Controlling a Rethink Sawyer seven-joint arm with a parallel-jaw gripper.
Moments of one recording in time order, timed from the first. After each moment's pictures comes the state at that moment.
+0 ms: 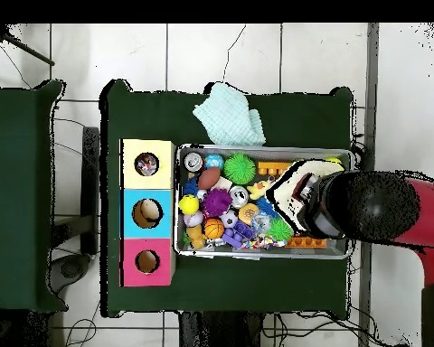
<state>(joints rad) -0.84 -1.01 0.53 1.65 -0.32 1.05 2.10</state>
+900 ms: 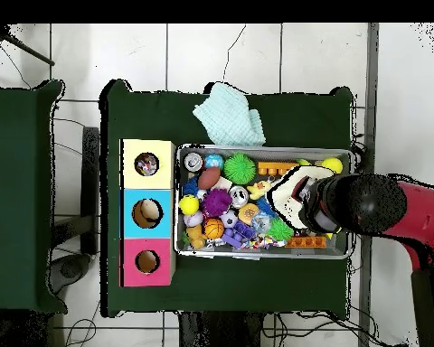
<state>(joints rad) -0.89 -0.85 0.53 1.65 -0.35 0.96 2.10</state>
